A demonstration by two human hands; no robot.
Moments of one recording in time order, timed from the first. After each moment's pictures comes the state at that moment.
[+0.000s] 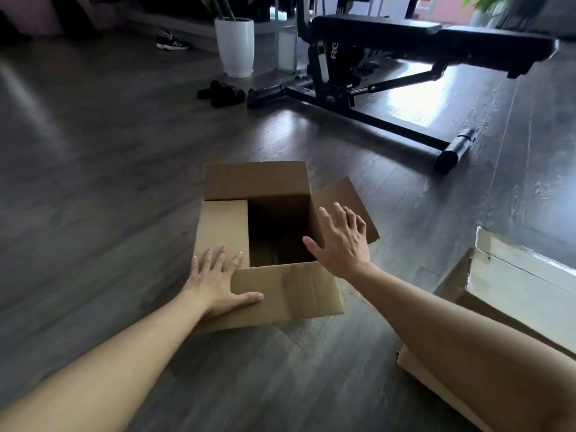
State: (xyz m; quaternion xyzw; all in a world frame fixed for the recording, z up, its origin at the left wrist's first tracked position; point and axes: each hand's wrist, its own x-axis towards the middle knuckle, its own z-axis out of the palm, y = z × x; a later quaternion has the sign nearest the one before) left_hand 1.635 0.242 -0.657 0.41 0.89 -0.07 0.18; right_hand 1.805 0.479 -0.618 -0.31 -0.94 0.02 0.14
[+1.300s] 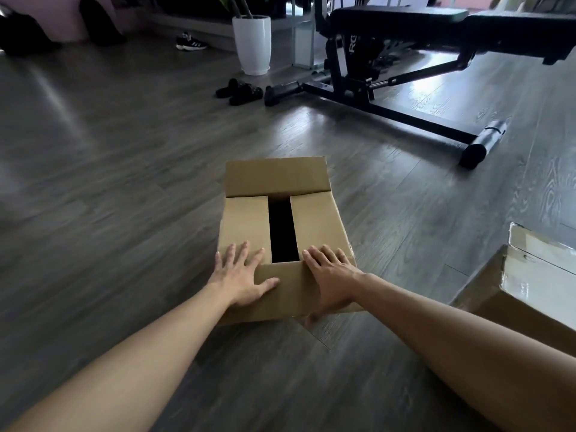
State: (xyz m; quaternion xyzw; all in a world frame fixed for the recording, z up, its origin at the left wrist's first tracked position) left_hand 1.642 0.249 -0.647 0.40 0.90 -0.07 0.17; right_hand 1.799 0.426 -0.636 -0.12 -0.97 0.06 -0.19
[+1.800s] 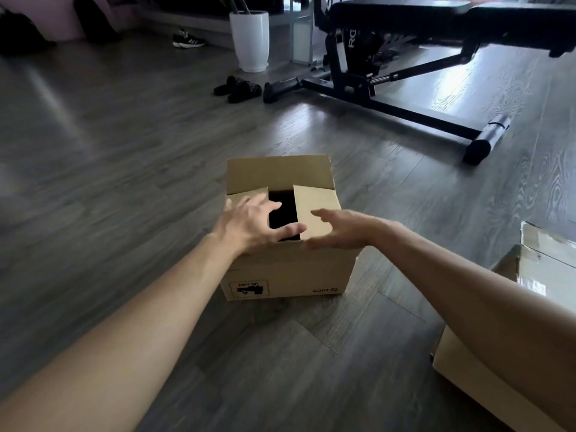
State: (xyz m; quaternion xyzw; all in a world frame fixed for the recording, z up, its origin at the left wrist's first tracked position) left_hand 1.628 0.291 -0.539 0.45 0.89 0.07 0.08; right_hand 1.759 0.480 -0.558 -0.20 -0.95 0.22 -0.13
